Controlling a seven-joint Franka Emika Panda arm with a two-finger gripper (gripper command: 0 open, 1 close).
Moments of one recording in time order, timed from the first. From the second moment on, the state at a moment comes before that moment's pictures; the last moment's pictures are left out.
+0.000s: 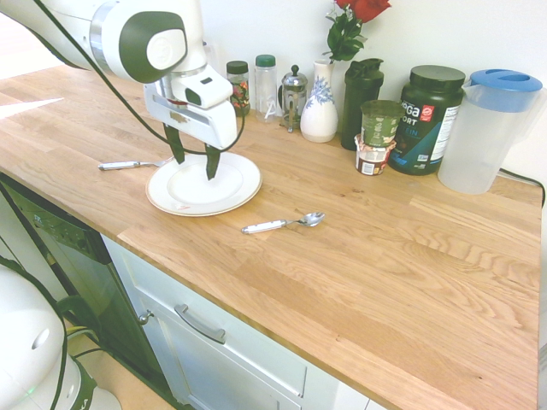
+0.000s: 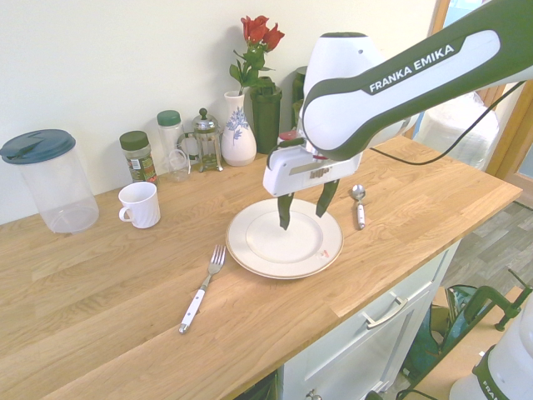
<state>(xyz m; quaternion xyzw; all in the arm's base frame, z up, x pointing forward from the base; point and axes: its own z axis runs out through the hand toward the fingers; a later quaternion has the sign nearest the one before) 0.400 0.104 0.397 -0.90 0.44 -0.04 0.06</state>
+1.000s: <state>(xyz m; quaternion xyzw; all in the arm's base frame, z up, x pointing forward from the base) 0.376 0.323 0.340 -0.78 0.62 -0.07 0.08</state>
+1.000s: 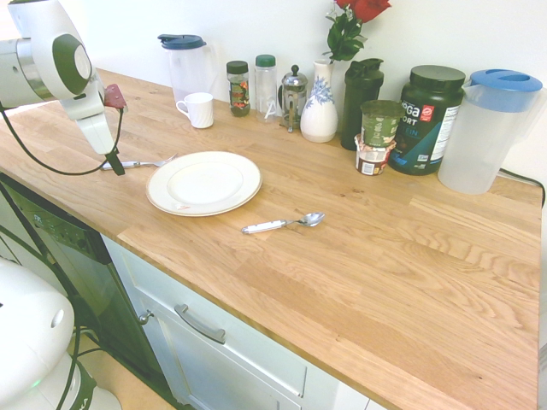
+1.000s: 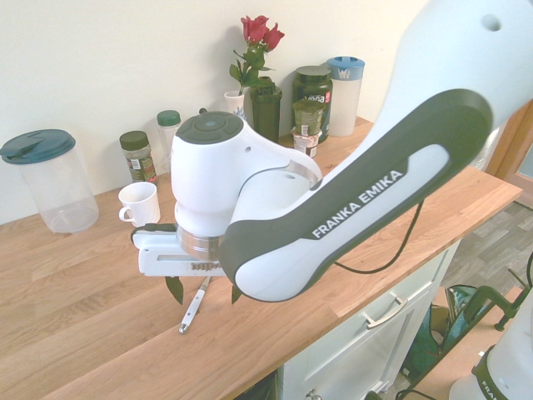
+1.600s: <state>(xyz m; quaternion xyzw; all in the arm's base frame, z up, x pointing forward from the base) 0.400 0.337 0.328 -0.75 0.65 -0.07 0.09</state>
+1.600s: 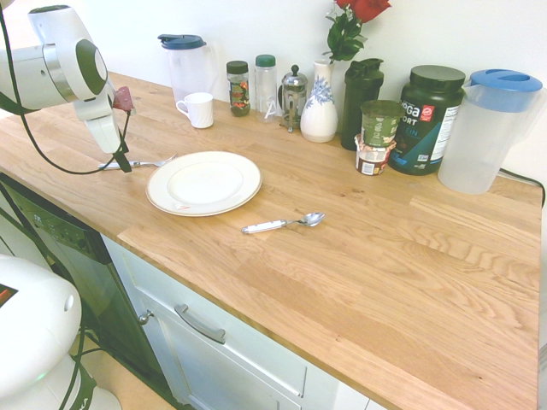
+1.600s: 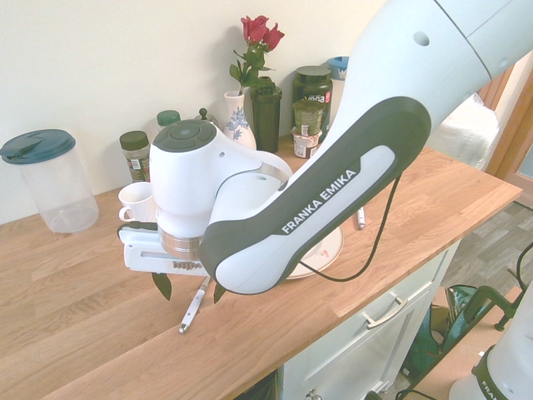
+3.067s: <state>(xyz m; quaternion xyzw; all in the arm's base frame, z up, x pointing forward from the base) 0.420 0.323 0.352 -0.73 0.66 -0.08 0.11</state>
